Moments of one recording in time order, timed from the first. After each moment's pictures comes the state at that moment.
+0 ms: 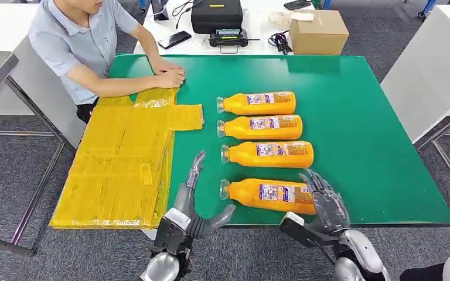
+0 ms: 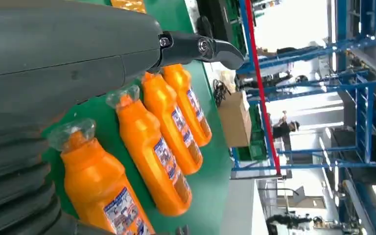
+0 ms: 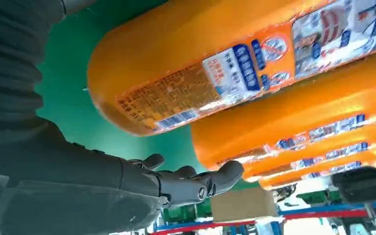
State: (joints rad) left arm -0.13 -0.26 -0.63 -1.20 -0.06 0.50 -0.52; right arm 0.05 -0.25 0.25 -1.41 0.83 -0.16 -0.27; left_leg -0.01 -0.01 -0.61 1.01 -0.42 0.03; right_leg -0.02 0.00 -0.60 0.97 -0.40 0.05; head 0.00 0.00
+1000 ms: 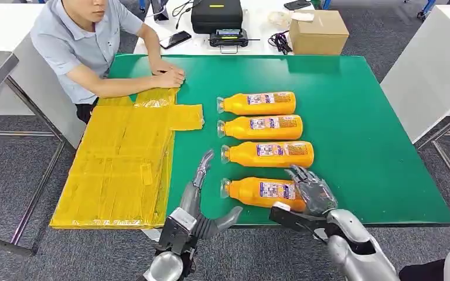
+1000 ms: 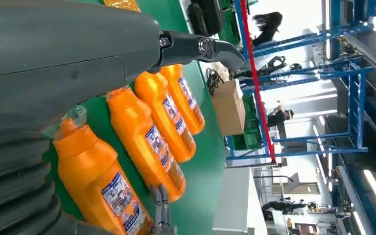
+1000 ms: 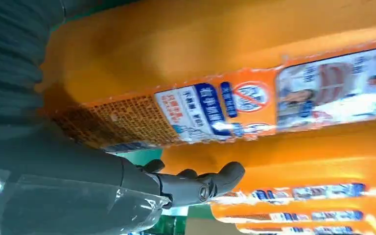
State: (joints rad) left arm -0.15 -0.26 -0.66 -1.20 -0.05 0.49 -0.51; right arm -0.15 -0.32 0.42 -1.25 0.83 -0.01 -0.19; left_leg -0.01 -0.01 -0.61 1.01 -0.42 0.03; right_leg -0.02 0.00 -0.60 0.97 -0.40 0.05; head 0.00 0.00
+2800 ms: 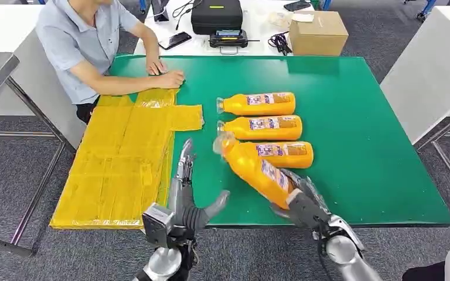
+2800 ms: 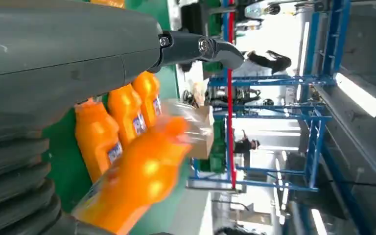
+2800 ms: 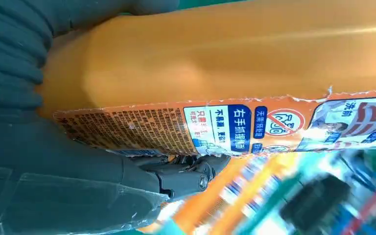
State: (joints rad) left arm -0.16 -0.27 -0.65 -1.23 0.19 0.54 -0.64; right arm -0.07 -0.19 0.29 -1.36 0.25 0.05 -0.41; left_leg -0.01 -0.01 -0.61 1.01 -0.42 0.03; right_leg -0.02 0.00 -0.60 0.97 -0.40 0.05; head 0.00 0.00
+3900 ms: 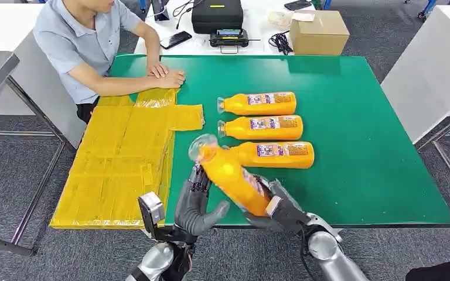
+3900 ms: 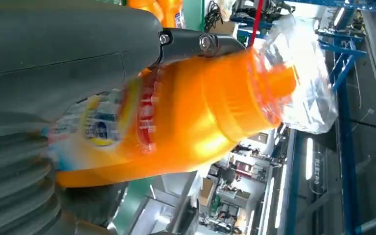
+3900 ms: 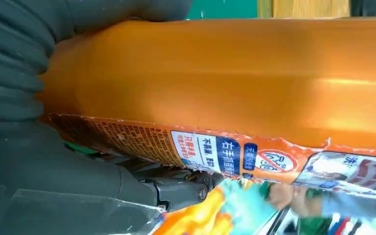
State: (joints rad) left arm -0.19 -0.24 -0.65 -1.17 0.35 0.15 -0.57; right arm -0.12 -0.15 0.43 -1.32 0.25 0.28 -0.51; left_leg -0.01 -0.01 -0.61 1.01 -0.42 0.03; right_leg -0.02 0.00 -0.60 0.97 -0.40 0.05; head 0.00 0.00
